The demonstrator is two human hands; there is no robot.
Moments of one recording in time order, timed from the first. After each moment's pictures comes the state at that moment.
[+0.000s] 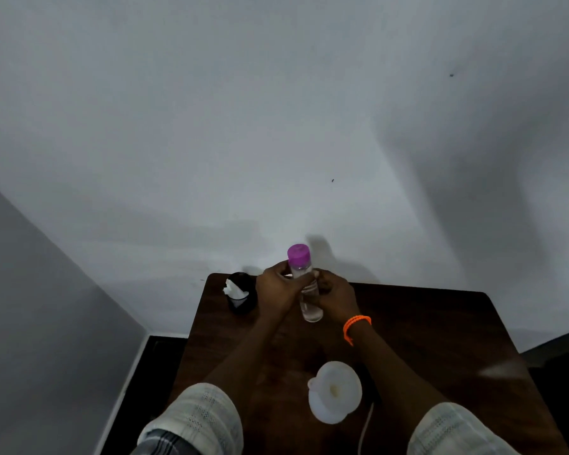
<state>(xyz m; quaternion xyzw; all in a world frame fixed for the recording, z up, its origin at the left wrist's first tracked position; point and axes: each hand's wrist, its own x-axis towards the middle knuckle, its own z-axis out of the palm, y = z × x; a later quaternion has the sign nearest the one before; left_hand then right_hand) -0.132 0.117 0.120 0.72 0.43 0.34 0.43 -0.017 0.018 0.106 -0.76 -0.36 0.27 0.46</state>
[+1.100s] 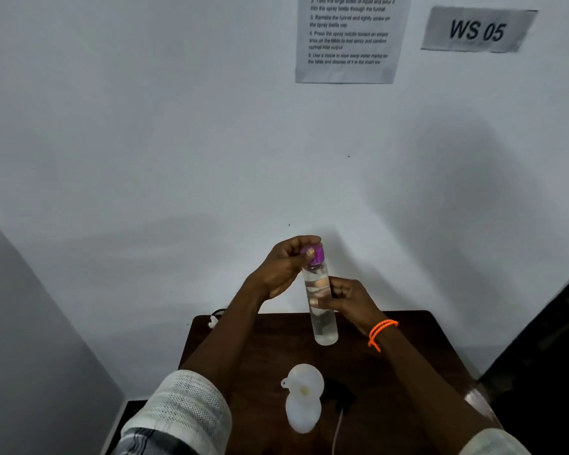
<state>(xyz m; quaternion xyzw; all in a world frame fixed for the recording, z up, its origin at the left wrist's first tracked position) -0.131 0.047 0.317 0.60 0.07 0.19 0.77 -0.031 -0.124 0.277 -0.64 -0.40 0.31 0.58</state>
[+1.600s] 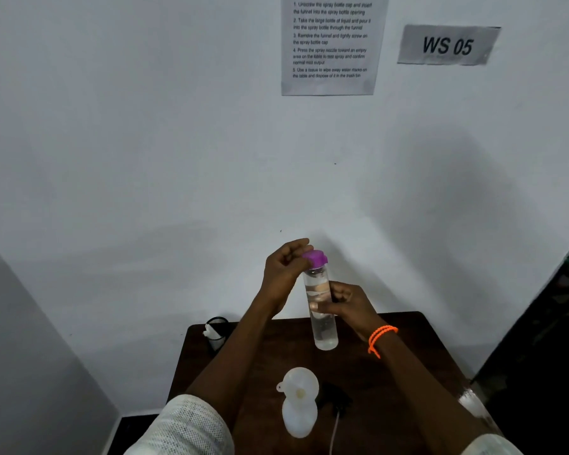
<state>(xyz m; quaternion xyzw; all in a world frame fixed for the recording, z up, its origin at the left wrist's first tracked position) -0.132 0.010 0.317 0.61 0.15 0.32 0.71 -0.033 -0.141 0.276 -0.66 -0.38 0.28 0.58</state>
